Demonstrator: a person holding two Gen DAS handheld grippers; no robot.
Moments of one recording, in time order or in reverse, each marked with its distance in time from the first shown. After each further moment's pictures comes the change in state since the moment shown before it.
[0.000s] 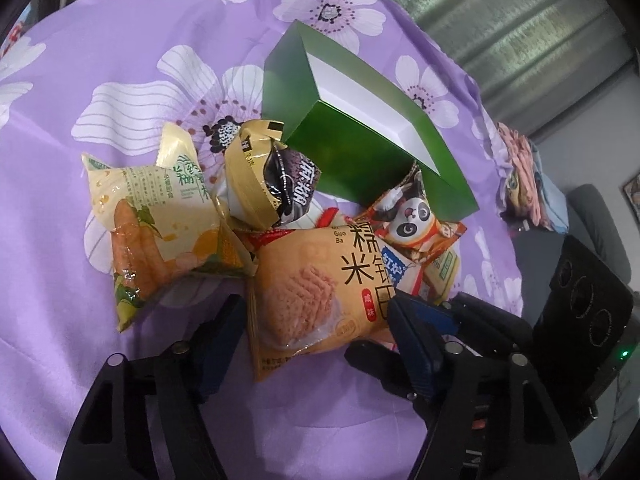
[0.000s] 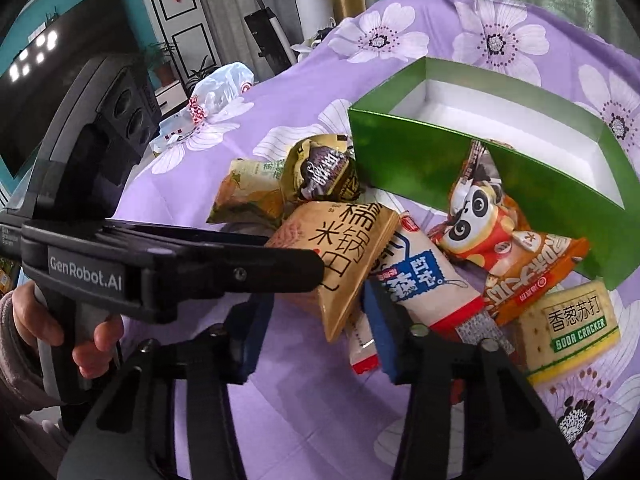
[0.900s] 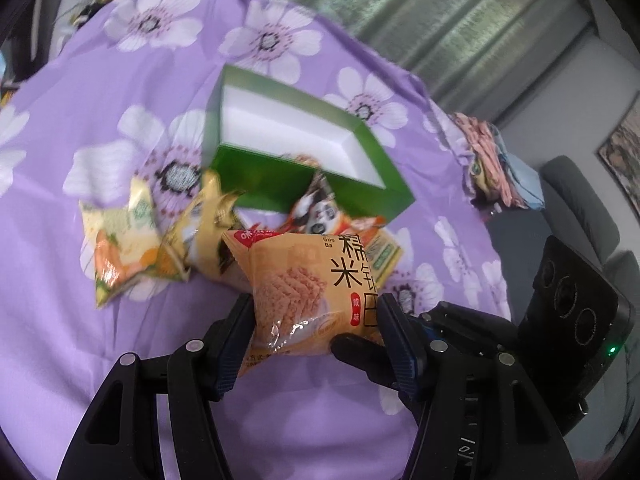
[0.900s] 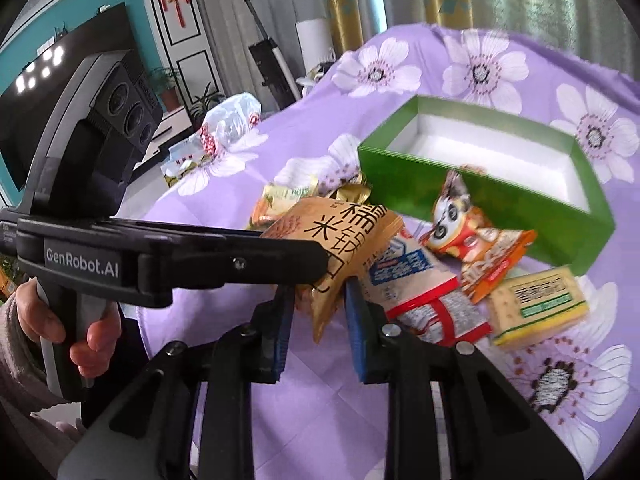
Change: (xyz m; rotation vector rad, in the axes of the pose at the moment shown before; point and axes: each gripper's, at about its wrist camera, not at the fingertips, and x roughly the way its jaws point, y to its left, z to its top) left arm -0.043 -0.068 -0.011 0.164 -0.068 -0.022; right arm -0.058 0.015 -0.013 0.011 -0.127 0.001
